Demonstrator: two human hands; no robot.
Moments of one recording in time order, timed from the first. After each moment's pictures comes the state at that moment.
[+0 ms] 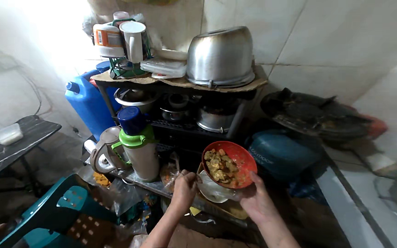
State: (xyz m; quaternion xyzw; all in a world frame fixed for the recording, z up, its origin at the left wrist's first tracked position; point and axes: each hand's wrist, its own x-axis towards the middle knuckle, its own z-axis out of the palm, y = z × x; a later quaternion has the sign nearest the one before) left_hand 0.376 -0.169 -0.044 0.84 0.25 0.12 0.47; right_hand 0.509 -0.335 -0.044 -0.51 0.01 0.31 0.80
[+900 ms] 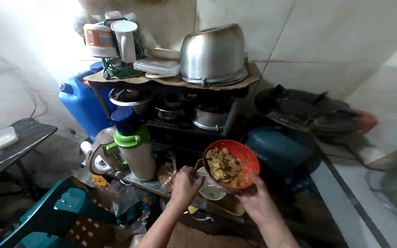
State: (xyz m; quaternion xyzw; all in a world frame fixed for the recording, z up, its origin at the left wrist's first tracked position) left_hand 0.392 -0.173 -0.033 0.85 0.26 0.09 0.44; right_hand 0.503 -0.346 -0.036 -0.51 0.05 0.28 0.81
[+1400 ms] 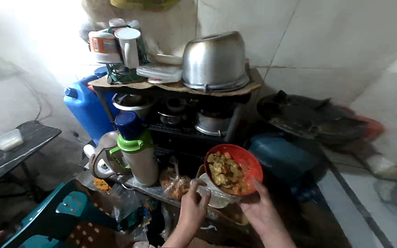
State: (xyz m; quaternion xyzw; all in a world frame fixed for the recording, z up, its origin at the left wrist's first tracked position) left_hand 0.369 -0.207 -0.053 0.75 0.26 0.13 0.60; right_hand 0.497 -0.340 -0.033 -0.47 0.03 0.28 0.83
